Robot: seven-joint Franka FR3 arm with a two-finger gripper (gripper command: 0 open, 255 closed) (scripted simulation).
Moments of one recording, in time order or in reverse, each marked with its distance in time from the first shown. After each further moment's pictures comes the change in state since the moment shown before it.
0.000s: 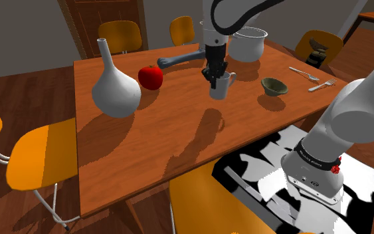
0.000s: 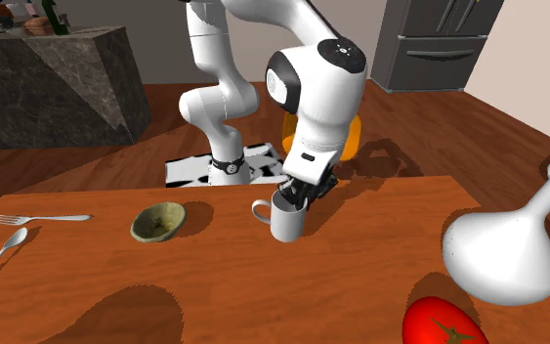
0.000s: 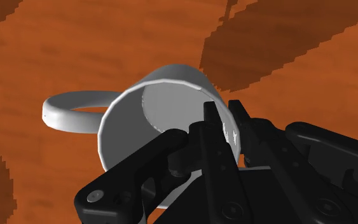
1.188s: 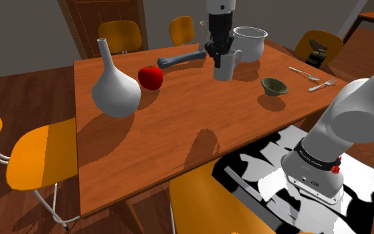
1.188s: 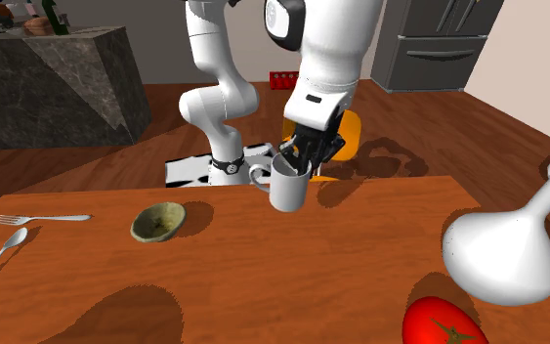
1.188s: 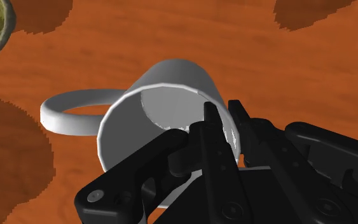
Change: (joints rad) arm -0.001 -0.076 -0.007 0.173 0.004 -0.249 -0.003
